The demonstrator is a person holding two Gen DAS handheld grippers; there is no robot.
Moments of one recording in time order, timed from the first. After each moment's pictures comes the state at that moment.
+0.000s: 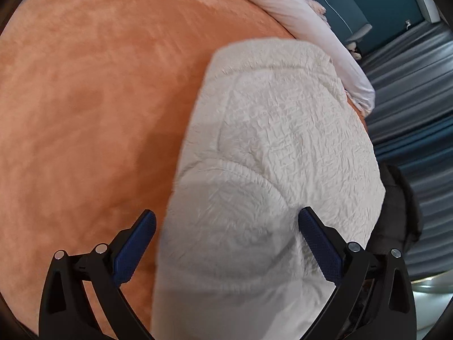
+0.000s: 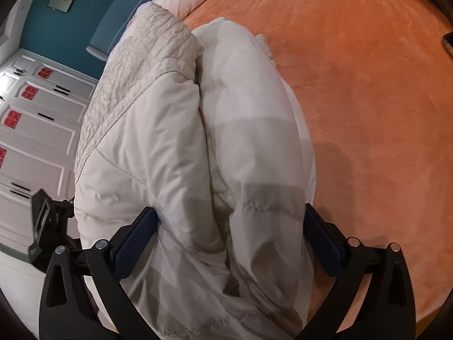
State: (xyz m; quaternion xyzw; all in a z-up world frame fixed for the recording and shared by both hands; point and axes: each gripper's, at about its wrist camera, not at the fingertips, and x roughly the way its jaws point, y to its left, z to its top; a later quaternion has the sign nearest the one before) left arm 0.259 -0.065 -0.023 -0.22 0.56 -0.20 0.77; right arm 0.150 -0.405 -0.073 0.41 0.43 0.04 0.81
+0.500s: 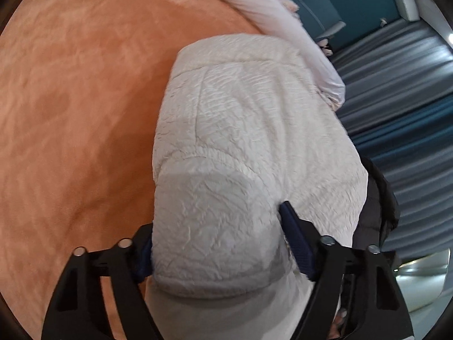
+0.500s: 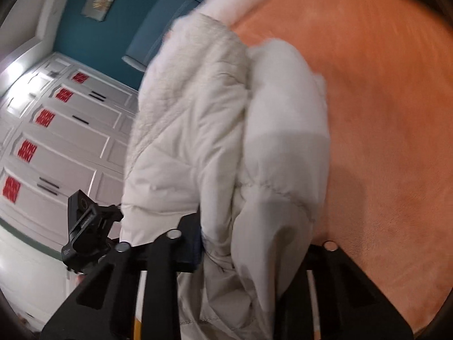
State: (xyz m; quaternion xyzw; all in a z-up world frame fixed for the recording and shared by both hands) left arm 0.239 -0.069 -0.001 -0.23 0.53 -0.27 0.77; right arm 0.105 -0.410 -0.041 0.41 0.34 0.10 0.84
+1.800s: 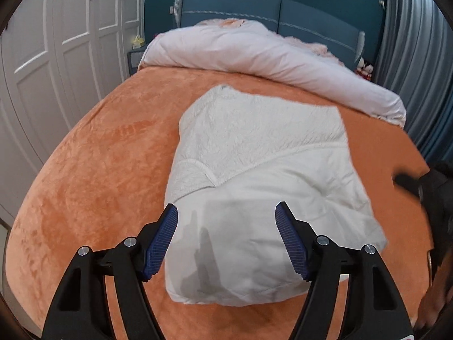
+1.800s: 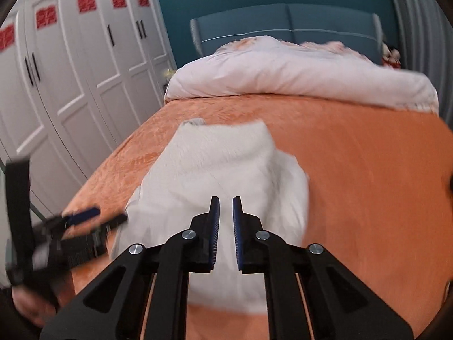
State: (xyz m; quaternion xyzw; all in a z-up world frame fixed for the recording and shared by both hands) left arm 0.282 0.036 0.068 -0.01 0.39 -0.08 0.92; right arm 0.241 -0.213 0.082 0.07 0.30 0.09 0.95
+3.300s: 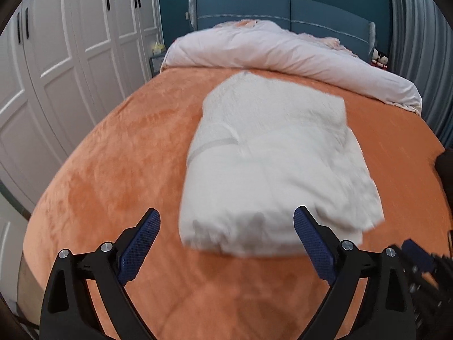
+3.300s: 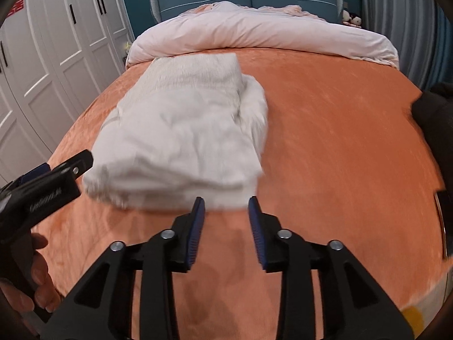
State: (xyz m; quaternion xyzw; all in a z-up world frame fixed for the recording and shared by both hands) left arm 0.186 0.017 0.053 0.02 0.38 -0.02 0.93; right arm 0.108 -0.187 0.011 0.08 0.39 -0.02 0.92
